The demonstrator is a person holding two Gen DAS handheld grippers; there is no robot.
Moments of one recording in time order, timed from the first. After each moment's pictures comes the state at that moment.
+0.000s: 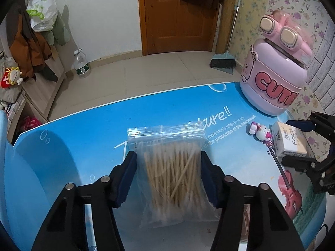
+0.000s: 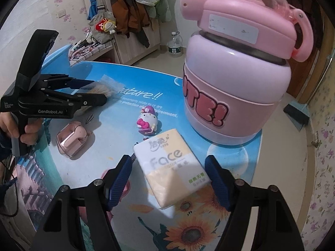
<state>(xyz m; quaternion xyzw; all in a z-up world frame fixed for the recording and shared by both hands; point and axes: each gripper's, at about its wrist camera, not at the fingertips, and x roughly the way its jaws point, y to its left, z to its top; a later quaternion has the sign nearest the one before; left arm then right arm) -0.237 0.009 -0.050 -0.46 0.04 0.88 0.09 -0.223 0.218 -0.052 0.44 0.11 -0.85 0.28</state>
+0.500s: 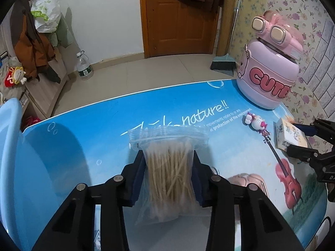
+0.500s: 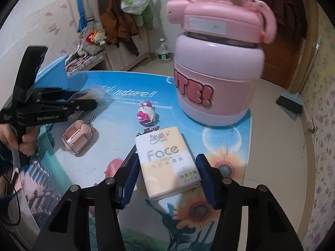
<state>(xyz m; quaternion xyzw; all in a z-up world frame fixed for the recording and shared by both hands) -0.212 0.010 -0.046 -0.45 0.04 0.89 0.08 -0.198 0.227 -0.053 0.43 0.05 -0.87 0.24</state>
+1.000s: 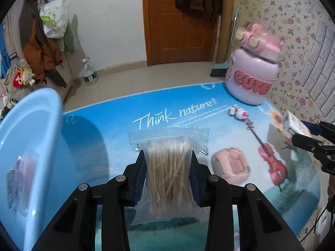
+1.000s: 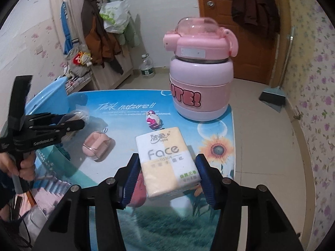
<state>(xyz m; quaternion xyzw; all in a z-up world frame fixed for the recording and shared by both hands) -0.156 0.002 -0.016 -0.42 0.04 0.90 0.08 -0.142 0.224 -0.018 0.39 0.00 -0.90 0.17</state>
